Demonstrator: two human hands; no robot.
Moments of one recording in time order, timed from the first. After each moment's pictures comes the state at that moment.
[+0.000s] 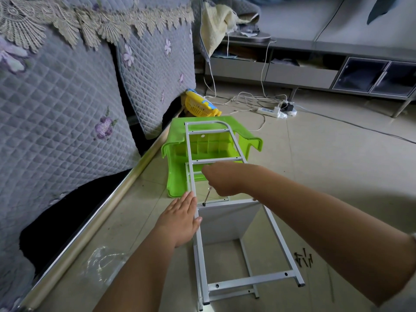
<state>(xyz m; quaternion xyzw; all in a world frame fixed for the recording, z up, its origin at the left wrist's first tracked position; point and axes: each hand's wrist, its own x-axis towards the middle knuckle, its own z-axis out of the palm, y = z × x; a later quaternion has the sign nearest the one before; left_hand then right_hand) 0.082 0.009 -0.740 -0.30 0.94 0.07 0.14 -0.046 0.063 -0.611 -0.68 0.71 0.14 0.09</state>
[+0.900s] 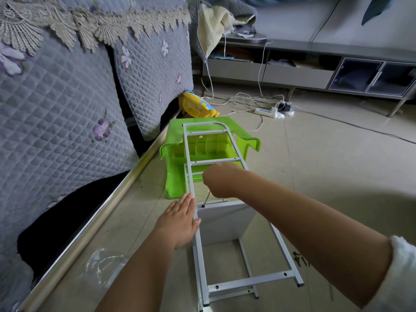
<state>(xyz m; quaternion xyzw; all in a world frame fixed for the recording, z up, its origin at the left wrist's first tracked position) 0.082 0.011 -0.739 -0.30 0.94 0.06 0.15 -0.039 0.061 -0.621 -0.66 0.72 0.20 0.03</state>
